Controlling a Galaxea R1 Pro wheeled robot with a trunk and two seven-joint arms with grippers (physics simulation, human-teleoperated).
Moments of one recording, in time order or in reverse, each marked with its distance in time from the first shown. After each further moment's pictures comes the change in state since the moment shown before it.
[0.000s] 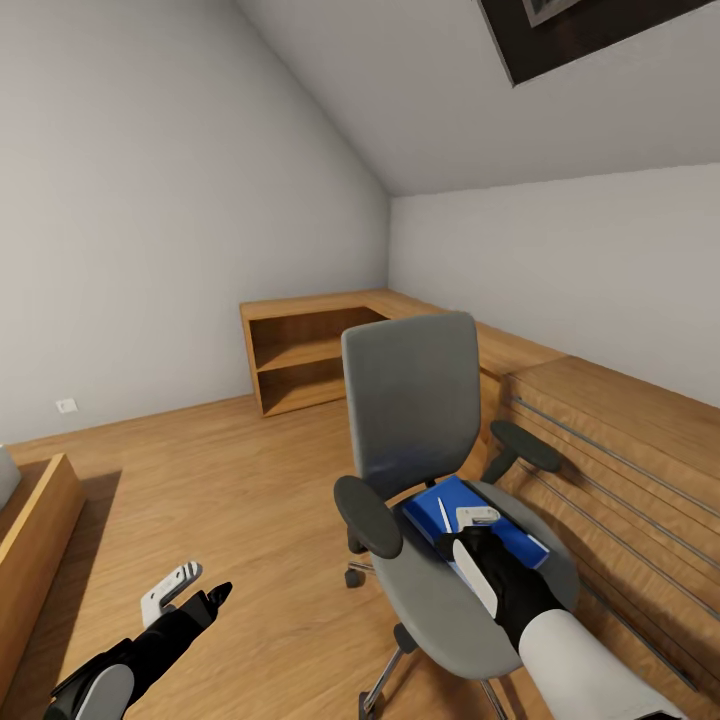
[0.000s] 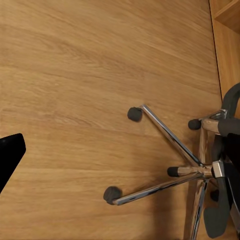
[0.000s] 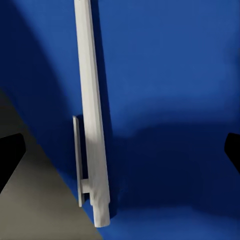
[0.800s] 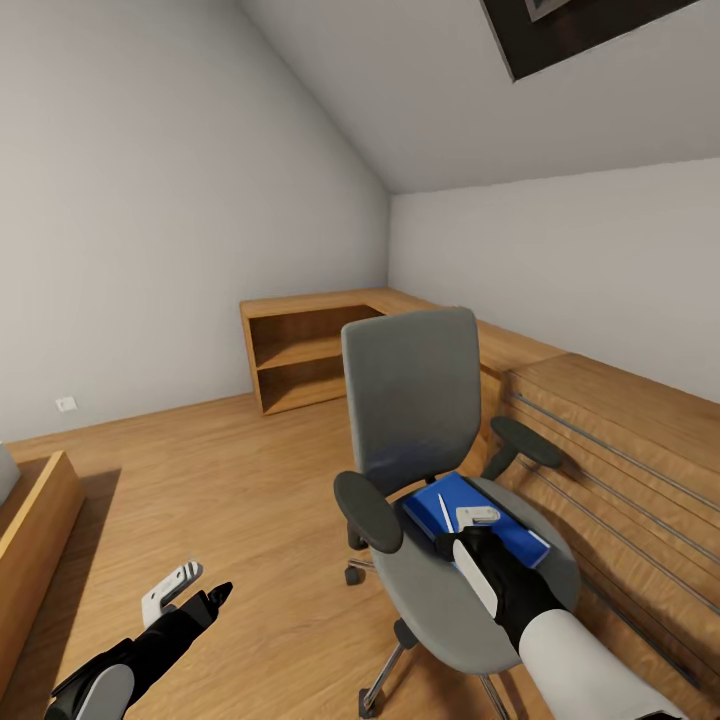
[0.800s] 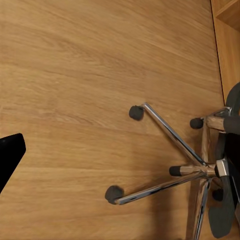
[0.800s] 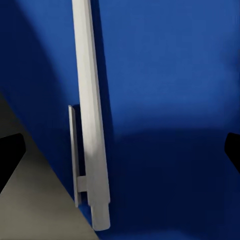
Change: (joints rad) left arm 0.000 0.000 -0.001 0.000 0.000 0.000 0.000; right arm 0.000 -0.001 0.000 0.000 0.000 0.000 0.000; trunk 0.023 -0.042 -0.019
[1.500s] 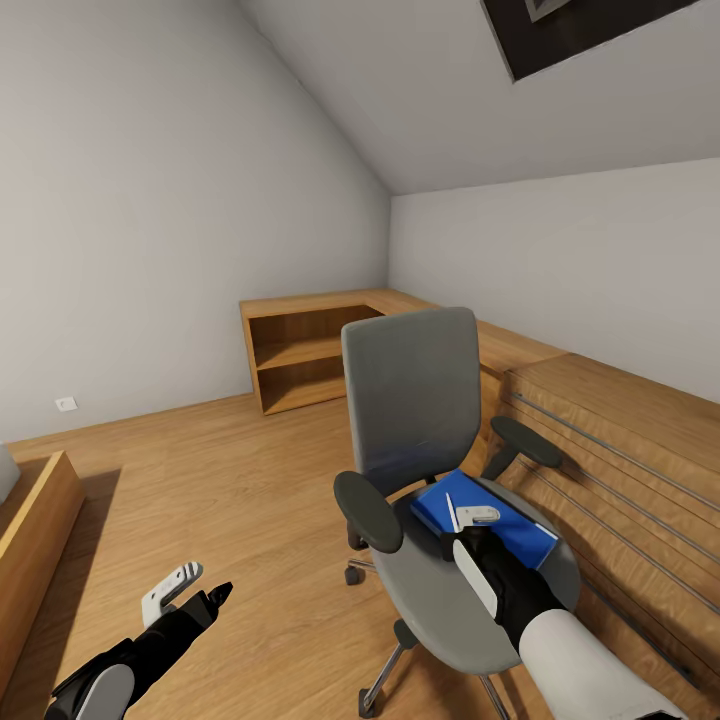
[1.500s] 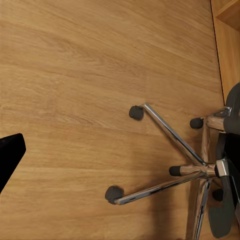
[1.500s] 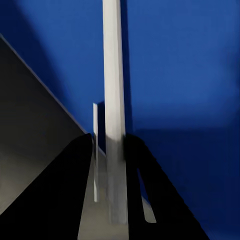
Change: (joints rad) left arm 0.000 0.000 0.000 0.000 0.000 0.000 0.000; right arm -0.001 0.000 0.000 -0.001 0.010 0.002 0.002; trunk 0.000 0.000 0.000
